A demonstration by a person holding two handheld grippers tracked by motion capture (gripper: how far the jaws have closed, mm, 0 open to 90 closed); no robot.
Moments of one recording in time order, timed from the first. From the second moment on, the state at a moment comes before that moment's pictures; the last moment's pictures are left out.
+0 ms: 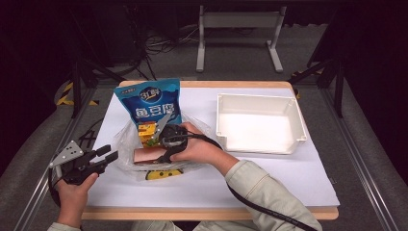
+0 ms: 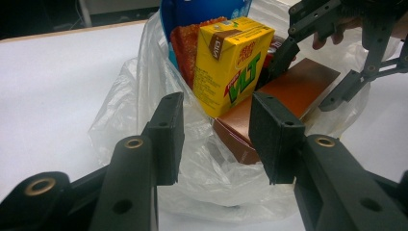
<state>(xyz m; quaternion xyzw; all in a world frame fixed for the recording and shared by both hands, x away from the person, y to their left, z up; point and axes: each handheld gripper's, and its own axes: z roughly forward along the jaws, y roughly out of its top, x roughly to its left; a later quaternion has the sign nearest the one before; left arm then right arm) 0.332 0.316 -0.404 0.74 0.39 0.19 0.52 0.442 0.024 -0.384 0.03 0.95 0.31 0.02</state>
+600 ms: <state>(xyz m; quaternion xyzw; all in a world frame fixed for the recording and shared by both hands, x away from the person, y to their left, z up) 0.333 0.316 -0.404 0.74 0.39 0.19 0.52 0.442 0.033 -0.390 0.02 0.96 0.27 0.04</state>
